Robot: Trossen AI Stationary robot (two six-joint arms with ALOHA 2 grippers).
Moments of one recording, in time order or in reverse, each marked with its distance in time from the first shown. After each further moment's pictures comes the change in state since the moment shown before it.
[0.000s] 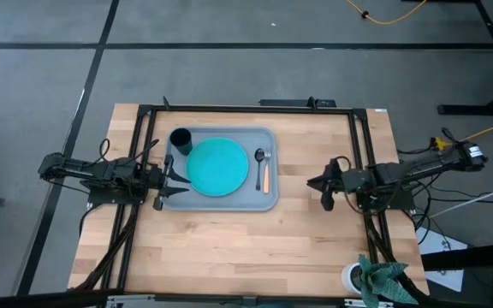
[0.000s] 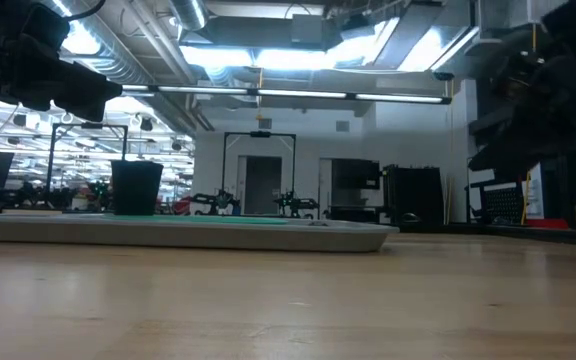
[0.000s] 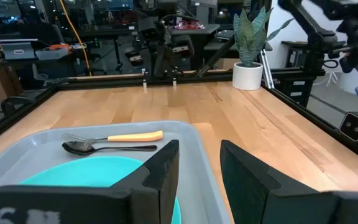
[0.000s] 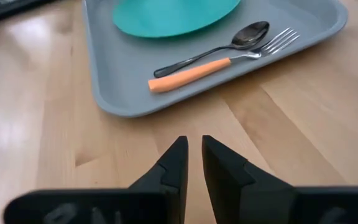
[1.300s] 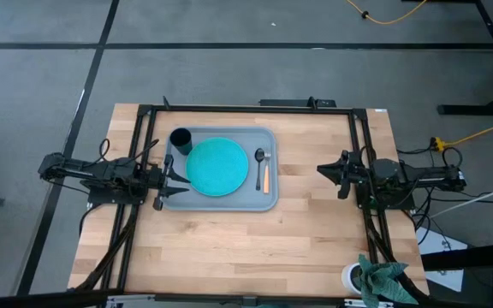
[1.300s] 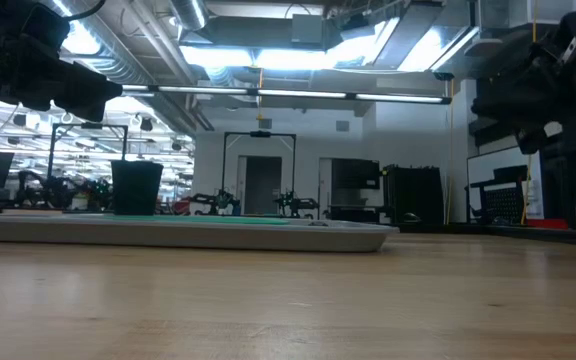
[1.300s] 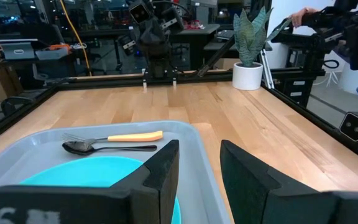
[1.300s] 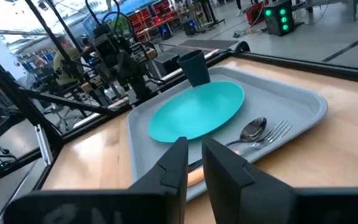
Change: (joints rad) left arm 0.000 0.000 0.000 0.000 0.000 0.000; right arm -0.111 -0.637 -0.127 -0.025 -0.026 -0.005
